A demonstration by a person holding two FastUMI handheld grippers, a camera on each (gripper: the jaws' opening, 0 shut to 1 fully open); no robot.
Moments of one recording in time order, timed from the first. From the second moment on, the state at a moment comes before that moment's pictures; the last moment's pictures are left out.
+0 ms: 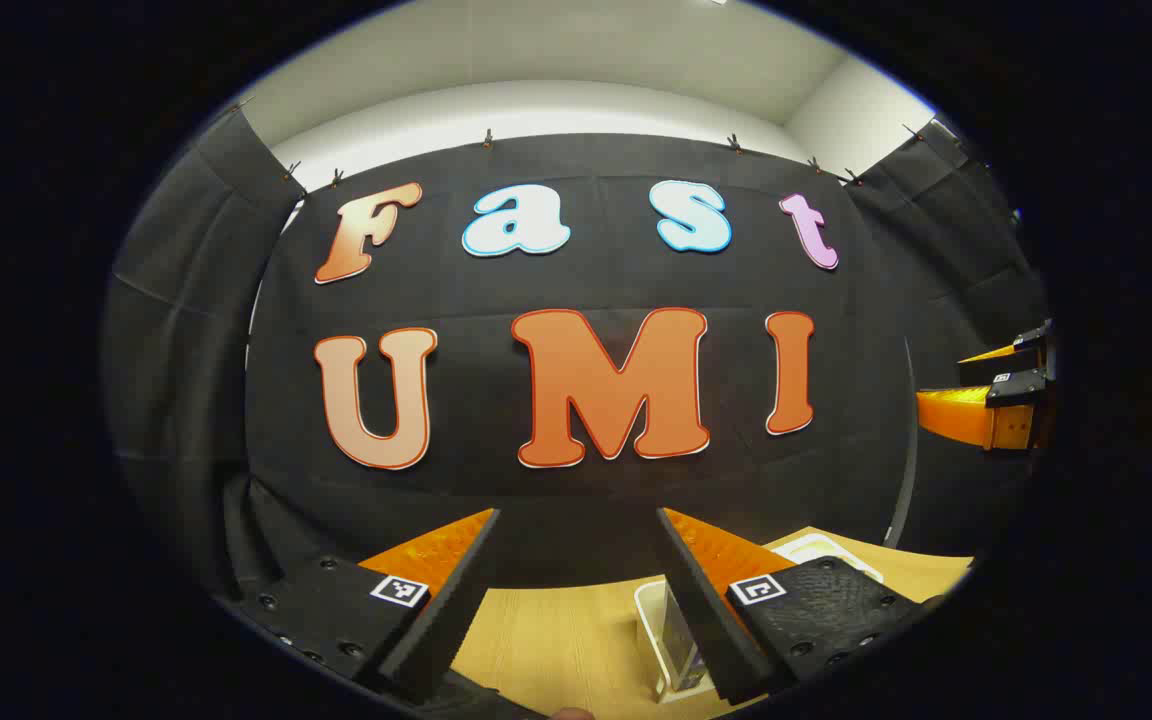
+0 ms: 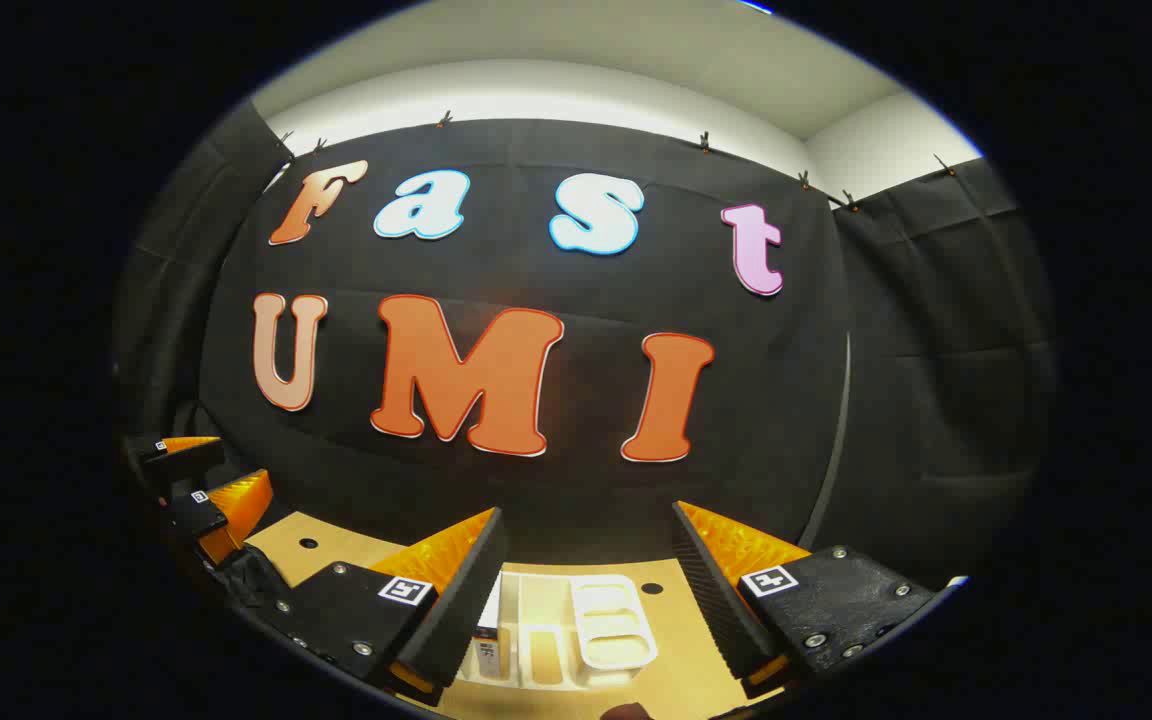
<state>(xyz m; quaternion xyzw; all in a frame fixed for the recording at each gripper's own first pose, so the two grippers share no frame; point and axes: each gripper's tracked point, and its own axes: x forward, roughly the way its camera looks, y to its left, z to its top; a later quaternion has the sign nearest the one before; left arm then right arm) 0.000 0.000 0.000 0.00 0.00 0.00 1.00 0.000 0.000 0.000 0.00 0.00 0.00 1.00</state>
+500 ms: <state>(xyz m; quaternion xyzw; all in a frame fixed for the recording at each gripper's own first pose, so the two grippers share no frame) 0.005 -0.007 -0.026 -0.02 0.04 0.07 1.00 0.029 0.022 -0.032 0.02 0.02 0.08 1.00</state>
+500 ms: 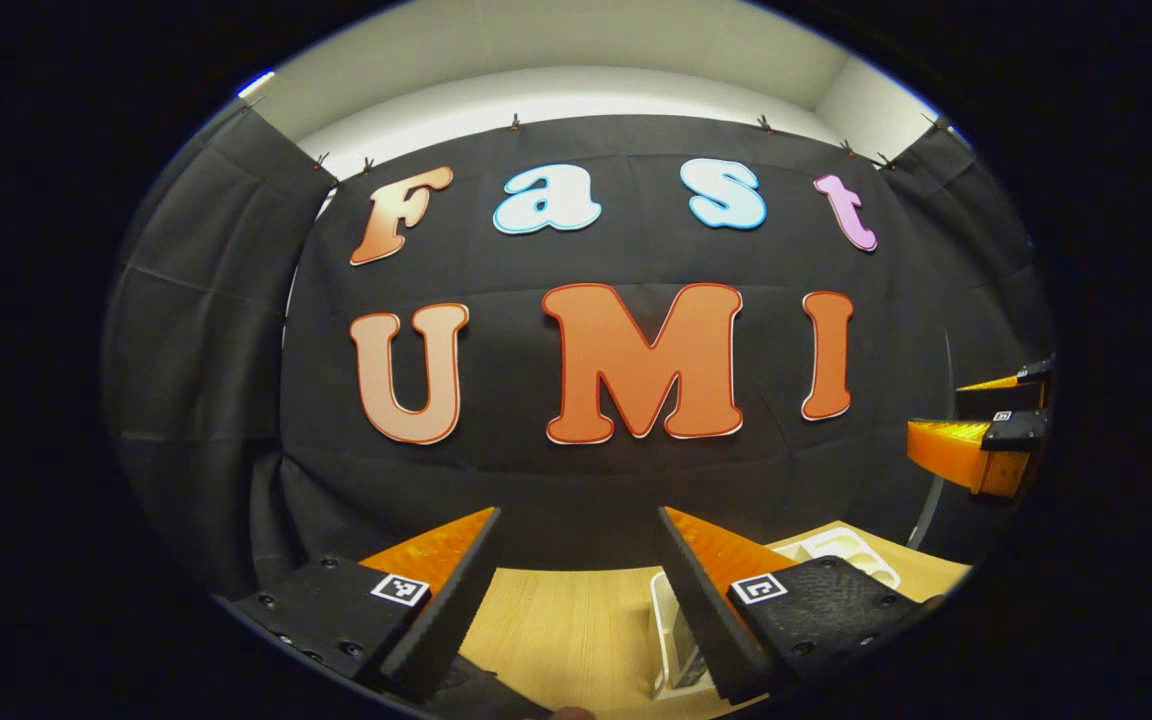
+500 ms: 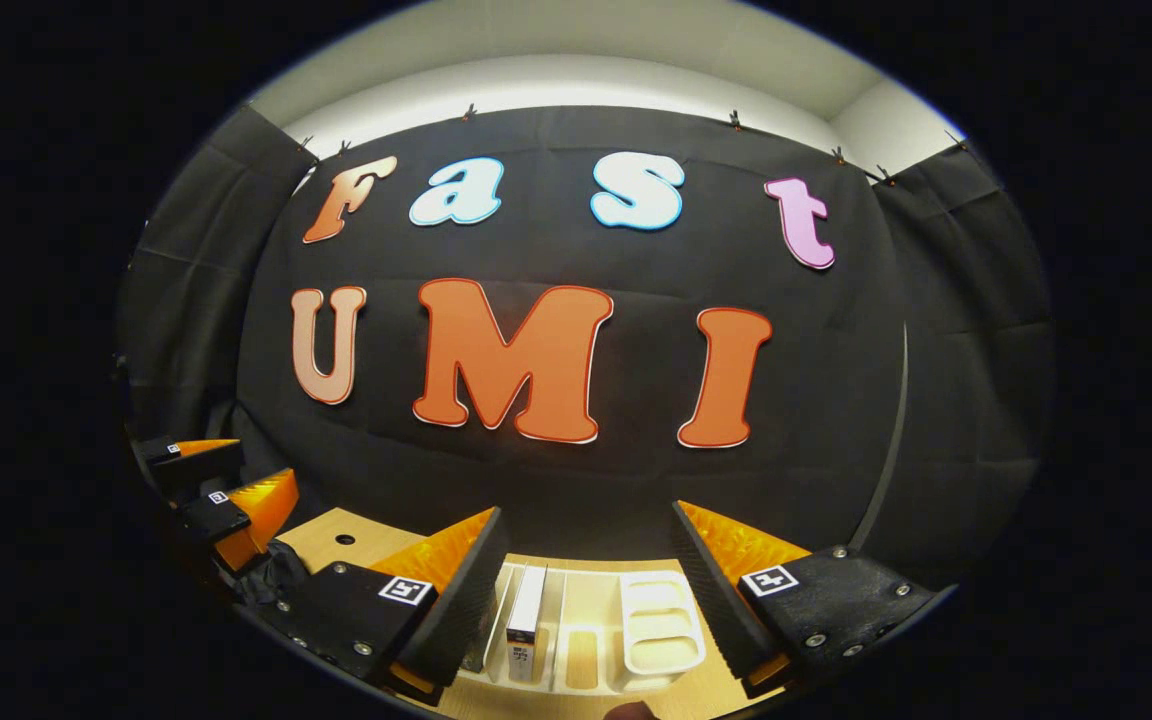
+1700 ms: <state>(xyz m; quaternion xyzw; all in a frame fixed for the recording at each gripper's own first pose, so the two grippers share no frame) 0.011 -0.020 -0.023 0.00 0.01 0.09 1.00 0.049 0.023 -0.057 0.04 0.03 0.11 0.99</state>
